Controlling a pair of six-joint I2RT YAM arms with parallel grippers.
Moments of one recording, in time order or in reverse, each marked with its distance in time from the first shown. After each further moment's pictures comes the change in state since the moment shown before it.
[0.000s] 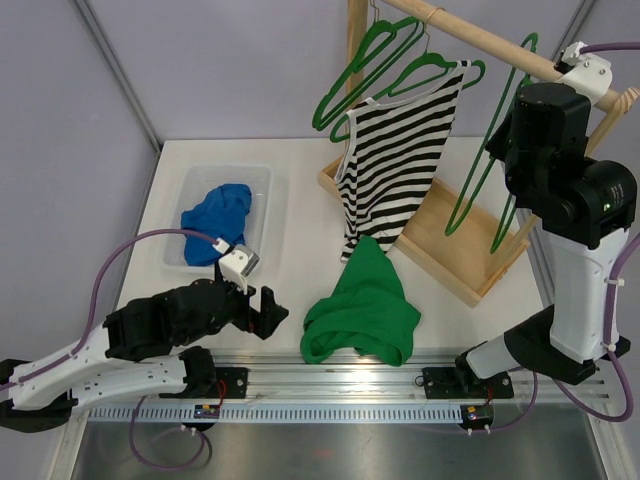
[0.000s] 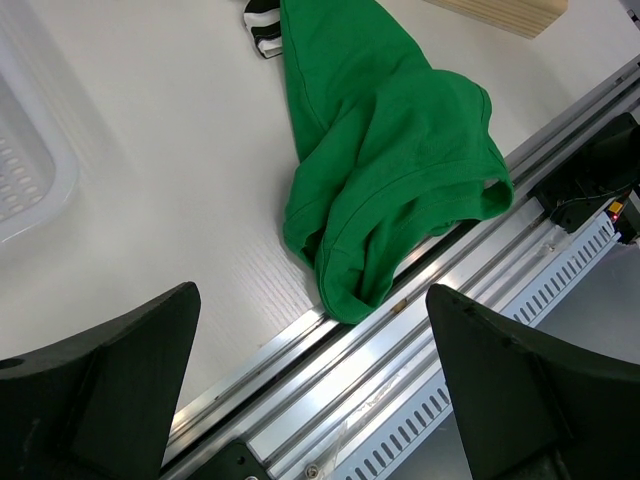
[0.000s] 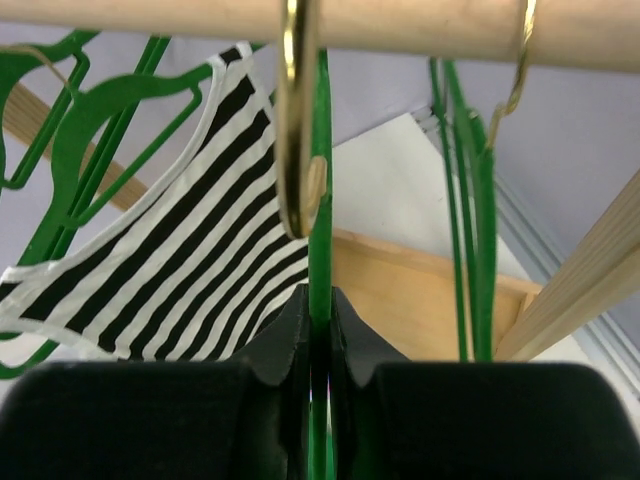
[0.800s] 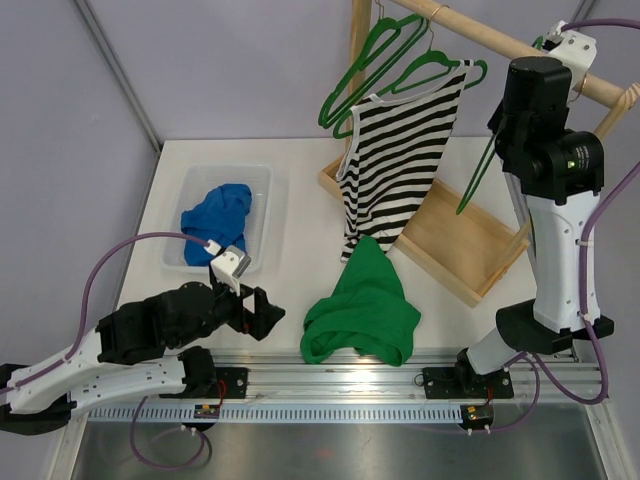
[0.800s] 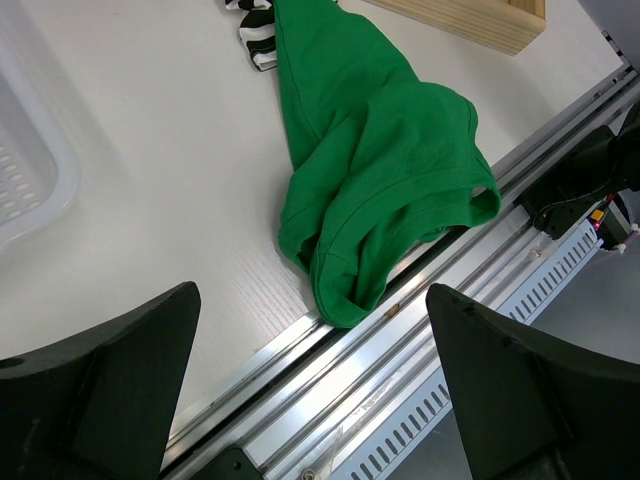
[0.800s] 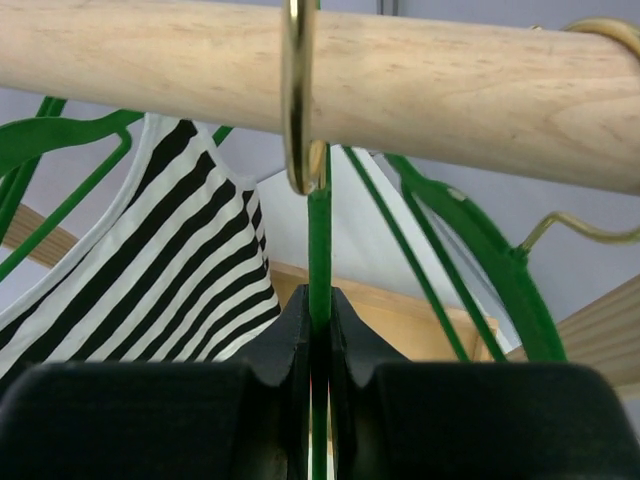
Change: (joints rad) left arm 0.000 -0.057 -0.016 0.008 0.000 0.000; right arm -0.181 0.097 -0.041 0.166 -0.029 -0.155
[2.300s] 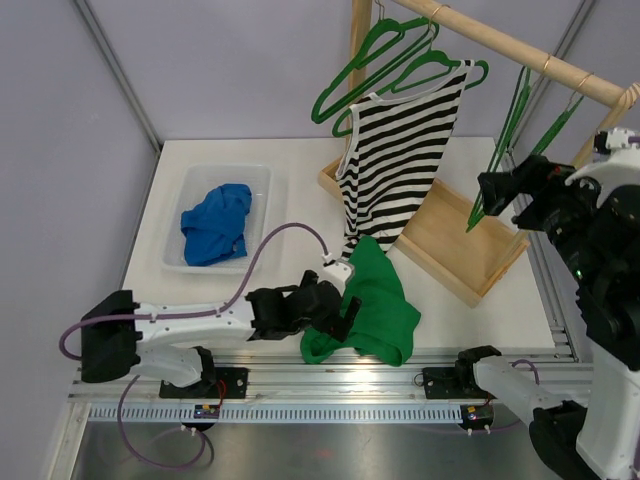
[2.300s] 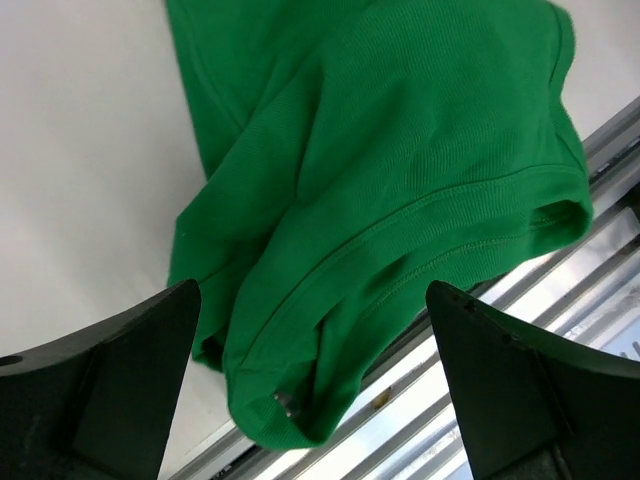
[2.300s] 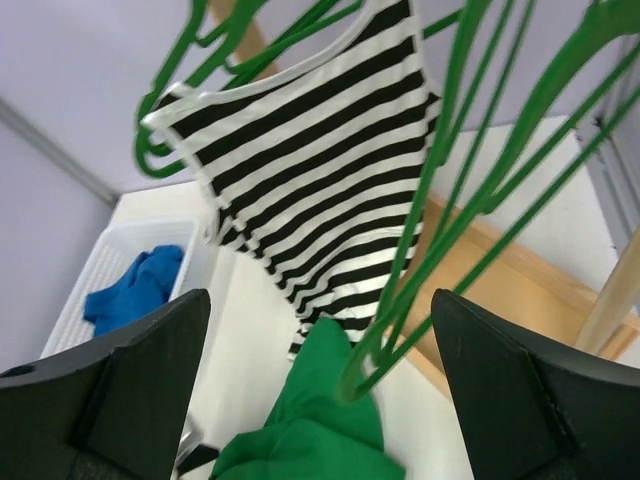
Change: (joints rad) left arm -0.051 0.747 -0.068 0.508 0.026 -0.051; right arm -0.084 -0.587 -0.510 0.115 -0.619 -0.020
